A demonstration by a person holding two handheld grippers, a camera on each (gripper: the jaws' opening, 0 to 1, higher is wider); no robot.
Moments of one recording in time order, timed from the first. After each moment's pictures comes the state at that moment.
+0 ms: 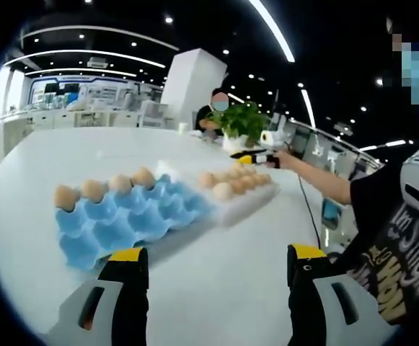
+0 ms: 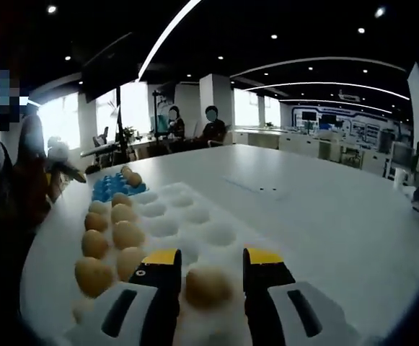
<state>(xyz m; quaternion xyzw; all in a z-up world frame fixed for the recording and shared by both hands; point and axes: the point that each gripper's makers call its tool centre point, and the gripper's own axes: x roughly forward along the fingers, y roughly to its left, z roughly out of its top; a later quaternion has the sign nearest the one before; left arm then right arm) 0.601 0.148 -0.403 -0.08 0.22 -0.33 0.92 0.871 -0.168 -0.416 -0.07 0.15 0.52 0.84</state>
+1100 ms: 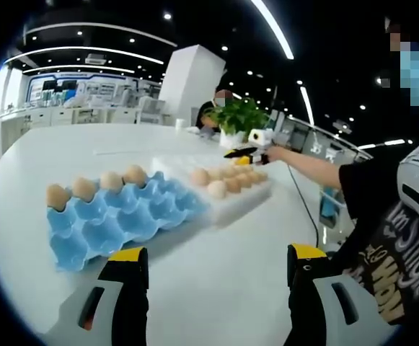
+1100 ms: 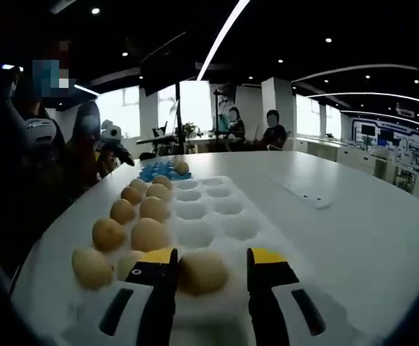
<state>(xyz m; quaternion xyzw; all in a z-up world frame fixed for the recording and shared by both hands) 0.597 0.133 -0.402 -0.08 0.23 -0.33 0.91 0.864 -0.161 -0.426 -0.10 0.12 0.68 0.72</state>
